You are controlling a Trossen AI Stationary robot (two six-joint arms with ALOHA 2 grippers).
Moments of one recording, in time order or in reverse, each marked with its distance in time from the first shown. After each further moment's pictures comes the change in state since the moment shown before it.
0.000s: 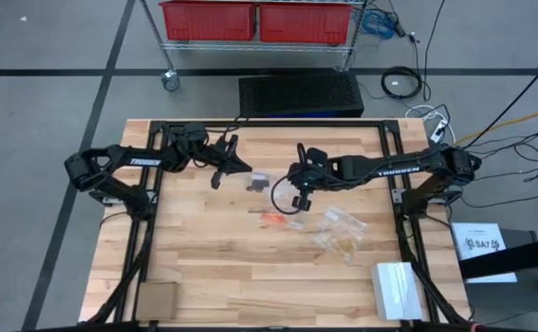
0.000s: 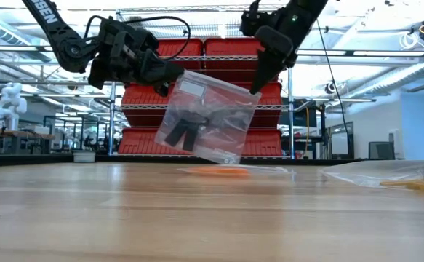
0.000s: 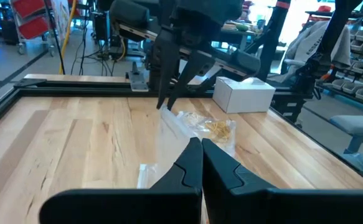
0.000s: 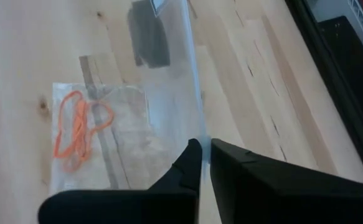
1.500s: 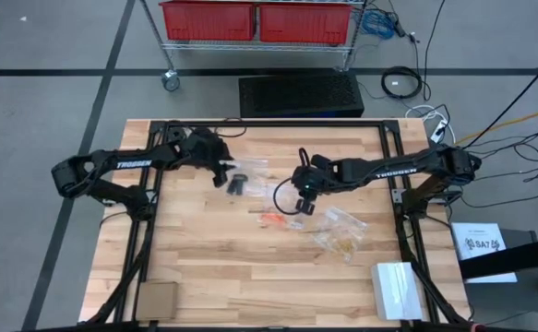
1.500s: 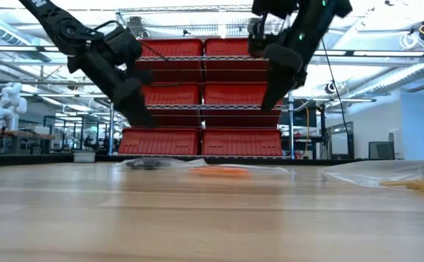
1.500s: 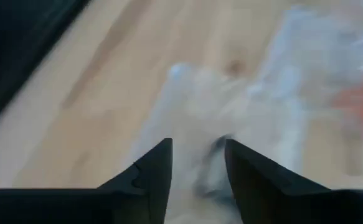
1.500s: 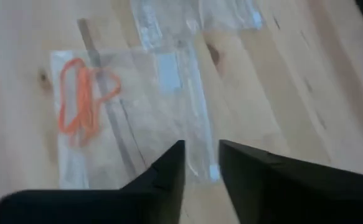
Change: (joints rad) left arm -0.038 -0.134 0.062 -0.796 -0.683 0.178; right arm -0.013 0.000 -0.121 0.083 -0.087 0.094
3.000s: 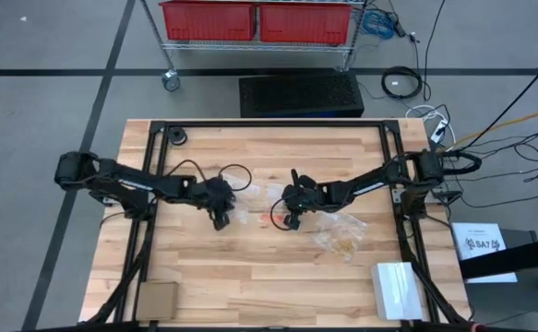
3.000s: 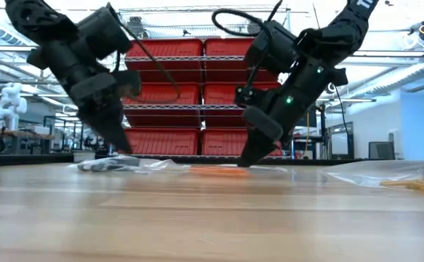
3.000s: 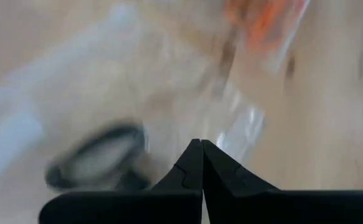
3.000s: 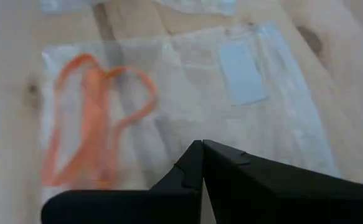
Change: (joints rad) left arm -0.523 0.032 -0.119 0.016 -0.250 -0.522; right arm 0.039 0.264 -0.225 0.644 -0.033 0.054
